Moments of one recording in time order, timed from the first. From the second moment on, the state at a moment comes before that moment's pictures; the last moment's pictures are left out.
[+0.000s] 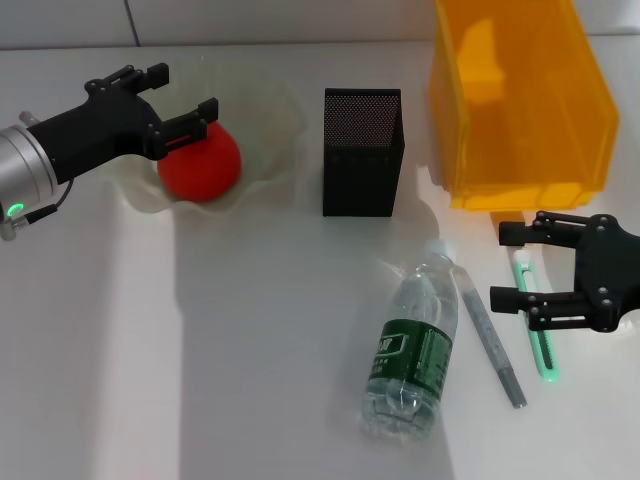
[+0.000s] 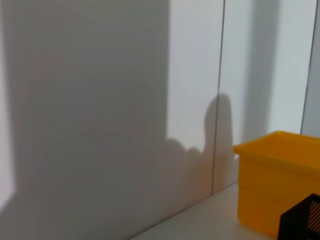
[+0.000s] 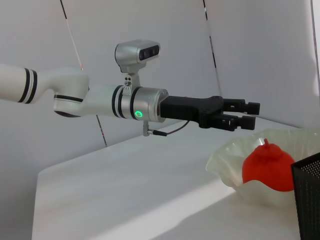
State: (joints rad) left arm -0.48 -2.07 0.92 0.60 1.53 1.11 -1.11; right arm 0.39 2.08 -0.61 -0.83 -2.04 -1.85 1.33
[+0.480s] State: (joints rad) left arm -0.36 -2.06 0.94 0.65 1.60 1.52 -1.08; right arm 0.40 2.05 -0.61 -1.24 -2.09 -1.97 1.88
